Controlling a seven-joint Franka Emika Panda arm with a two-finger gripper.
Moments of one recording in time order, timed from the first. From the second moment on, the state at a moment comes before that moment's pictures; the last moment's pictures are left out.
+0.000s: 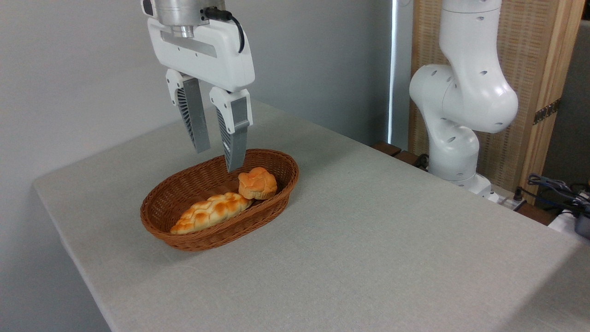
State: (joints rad) arm -0.12 -0.01 0.02 -1.60 -0.01 1.67 0.61
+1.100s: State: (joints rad) arm -0.12 -0.01 0.05 -1.59 -0.01 1.62 0.62
